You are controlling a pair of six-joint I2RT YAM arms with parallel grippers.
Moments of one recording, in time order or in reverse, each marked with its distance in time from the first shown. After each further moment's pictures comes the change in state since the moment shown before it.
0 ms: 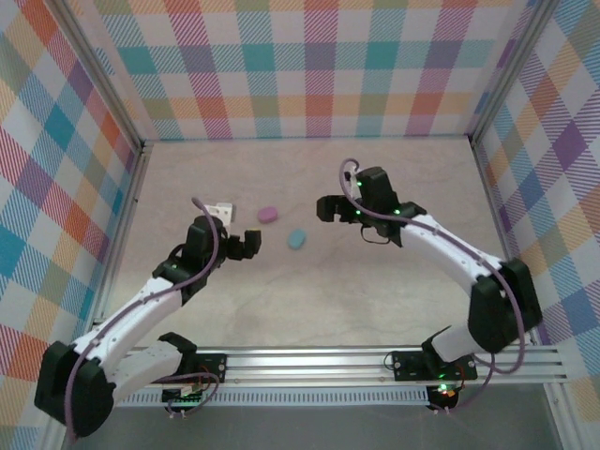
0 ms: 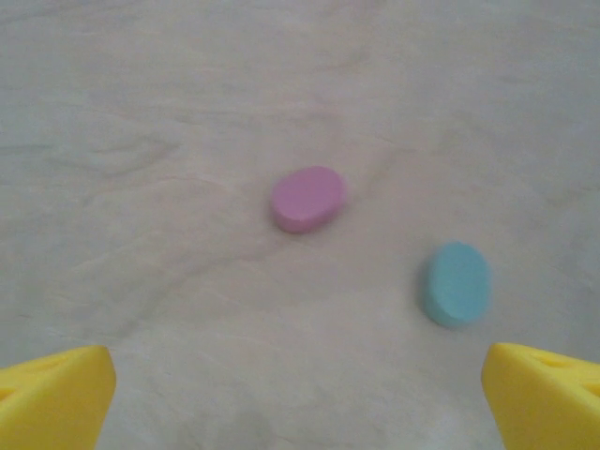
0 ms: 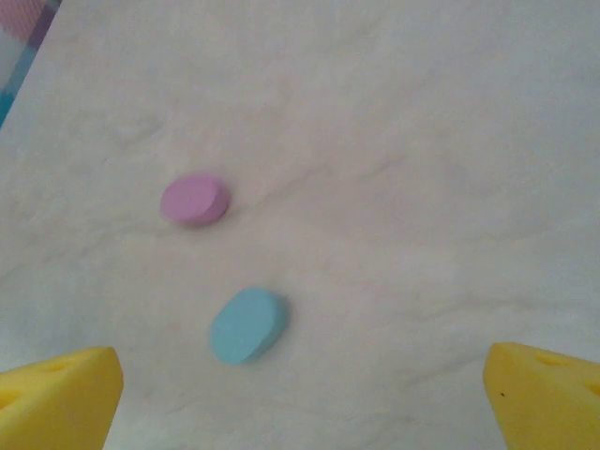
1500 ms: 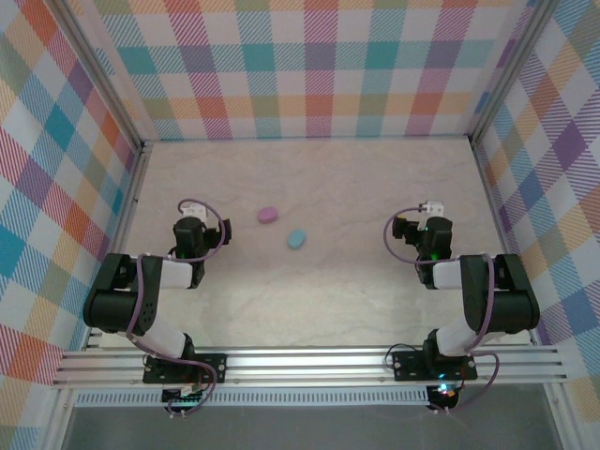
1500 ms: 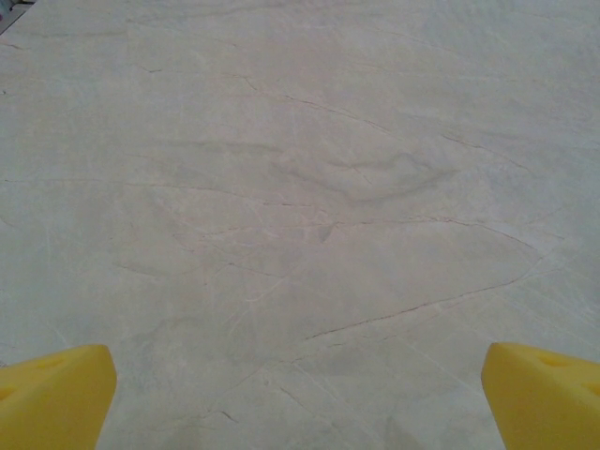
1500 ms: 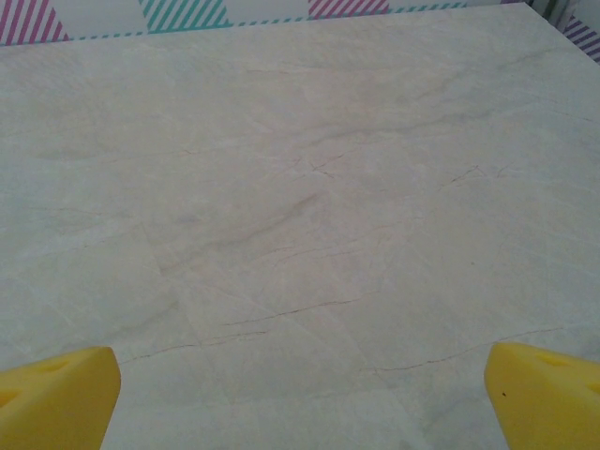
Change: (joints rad) left arm 0.346 0.548 -0.196 0.857 0.014 0.146; right arm -0.494 0.106 -0.673 1.043 0.133 -0.309
